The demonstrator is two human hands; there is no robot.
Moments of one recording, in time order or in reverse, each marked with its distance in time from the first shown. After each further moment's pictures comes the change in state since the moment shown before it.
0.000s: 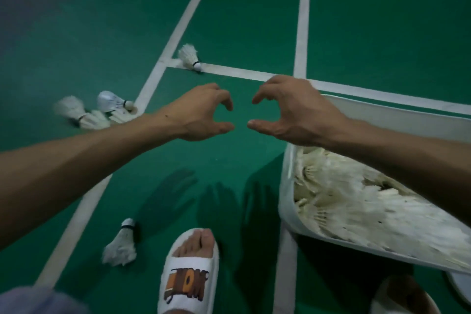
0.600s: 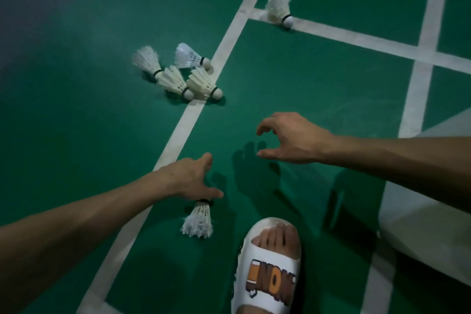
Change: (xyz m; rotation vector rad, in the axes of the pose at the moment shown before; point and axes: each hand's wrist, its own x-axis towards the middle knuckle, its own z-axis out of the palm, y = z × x) left_hand -0.144 -0.153 0.109 -0.132 -0.670 -0.508; right_hand 0.086 -0.088 0.163 0.053 -0.497 -0.147
